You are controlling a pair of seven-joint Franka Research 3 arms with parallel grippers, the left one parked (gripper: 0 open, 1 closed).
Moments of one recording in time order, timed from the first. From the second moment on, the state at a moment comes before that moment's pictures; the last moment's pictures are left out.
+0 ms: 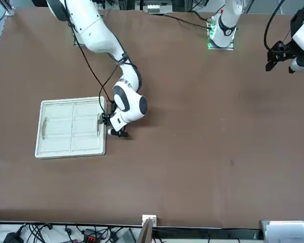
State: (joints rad) arm 0.62 0.85 0.05 -1.41 -0.67 1.60 0.89
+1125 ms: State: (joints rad) arm 0.71 0.86 0.04 -1.39 -0.83 1.43 1.05
